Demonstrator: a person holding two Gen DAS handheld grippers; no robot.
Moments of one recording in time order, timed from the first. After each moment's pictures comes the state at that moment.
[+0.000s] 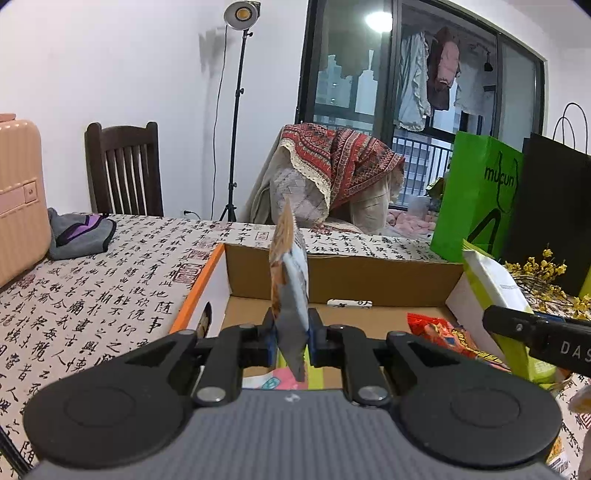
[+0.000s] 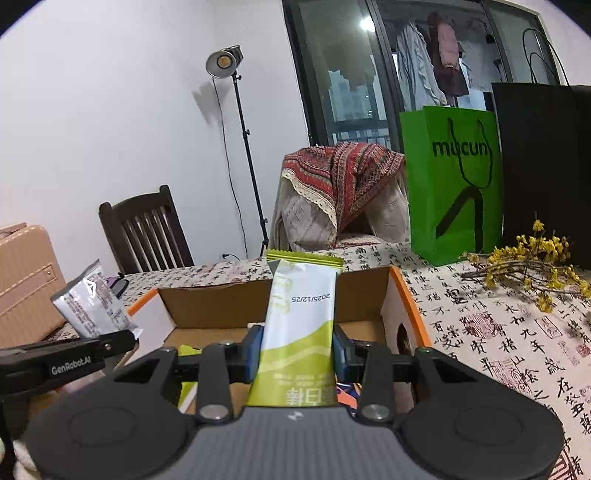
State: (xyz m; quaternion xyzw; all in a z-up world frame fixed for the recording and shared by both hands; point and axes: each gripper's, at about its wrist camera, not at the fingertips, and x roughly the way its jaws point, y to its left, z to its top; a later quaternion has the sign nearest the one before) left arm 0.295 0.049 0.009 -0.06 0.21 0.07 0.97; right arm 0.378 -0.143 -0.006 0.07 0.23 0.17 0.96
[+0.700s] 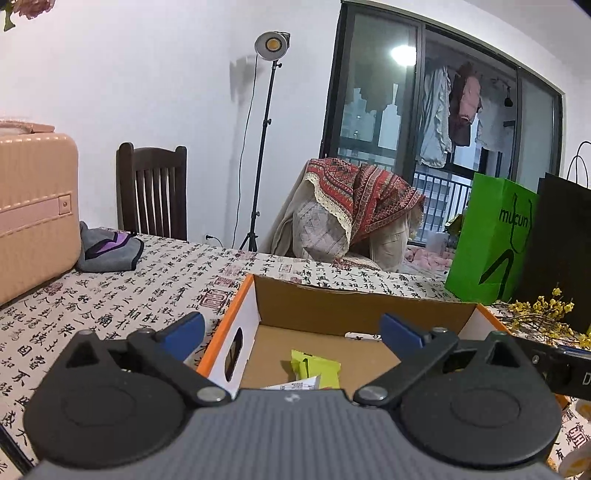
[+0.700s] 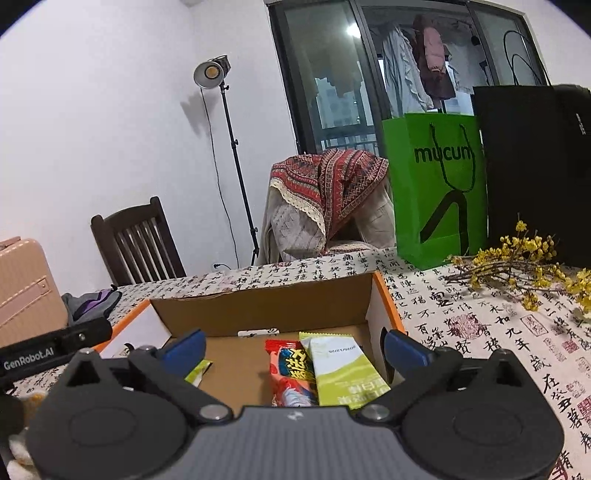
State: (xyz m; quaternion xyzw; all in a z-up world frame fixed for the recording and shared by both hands) left arm 0.270 0.054 0.027 -0.08 0.16 0.11 0.98; right arm 0.368 -0.153 0.002 0.07 0.21 0.16 0.96
